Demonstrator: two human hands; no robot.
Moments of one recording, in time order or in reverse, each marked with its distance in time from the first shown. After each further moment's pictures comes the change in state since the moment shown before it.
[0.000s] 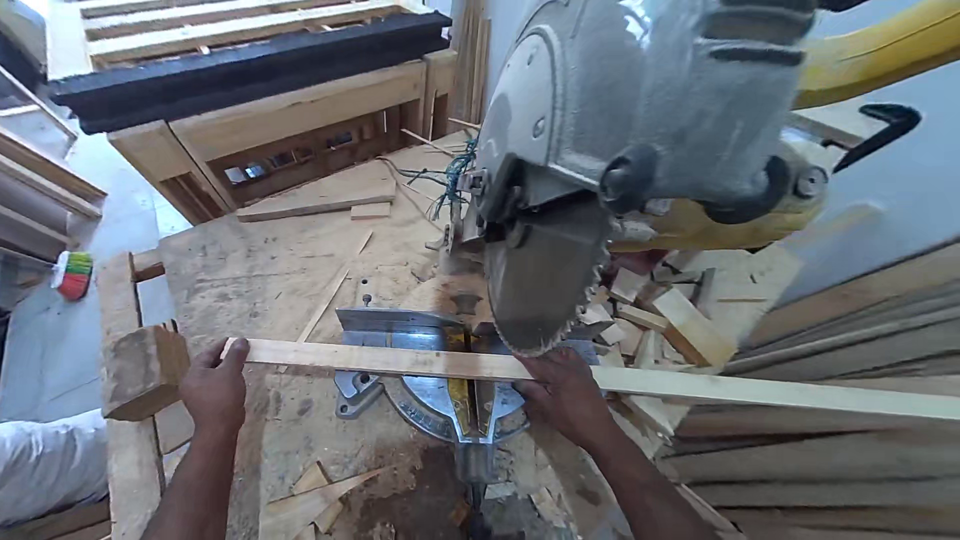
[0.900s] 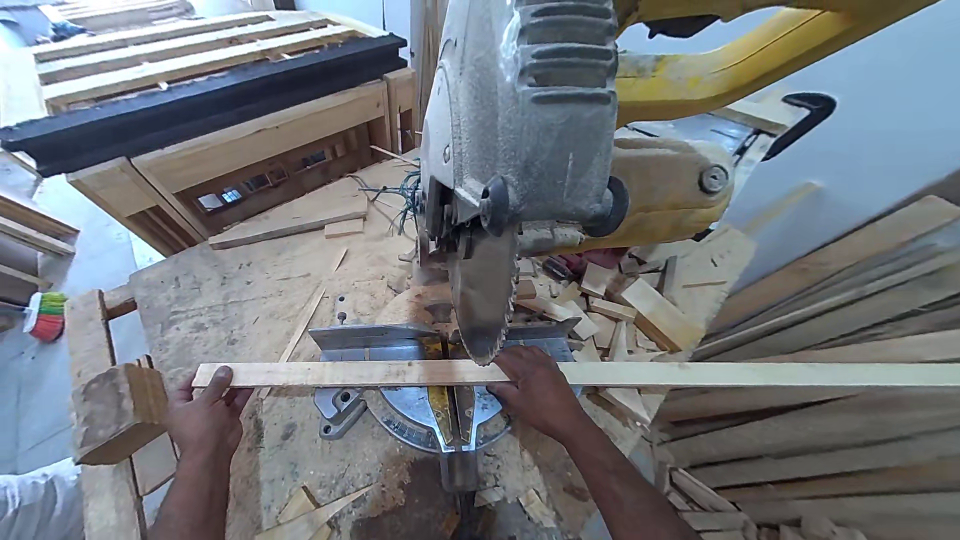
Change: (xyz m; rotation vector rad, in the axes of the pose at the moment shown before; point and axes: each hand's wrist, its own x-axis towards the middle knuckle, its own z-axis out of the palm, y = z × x) left_hand -0.008 0.014 0.021 -0.488 0.034 -0.238; right_hand 0.013 -0.013 -0.007 0.035 -0.138 0.134
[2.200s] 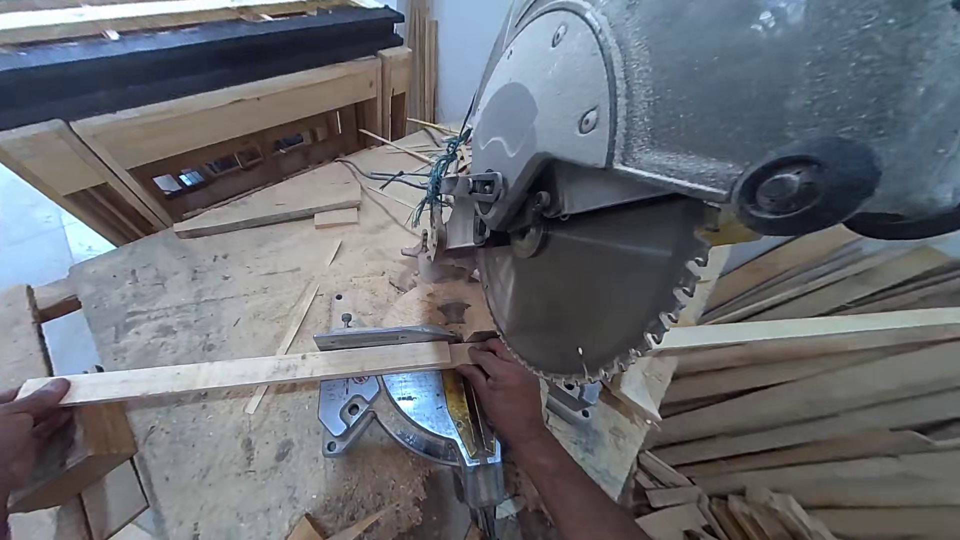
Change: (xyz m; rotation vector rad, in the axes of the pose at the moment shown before) left_hand 0.099 0.106 -0.059 0.648 0.018 -0.067; right_hand 0.029 -0.054 0.080 -0.042 0.525 -0.007
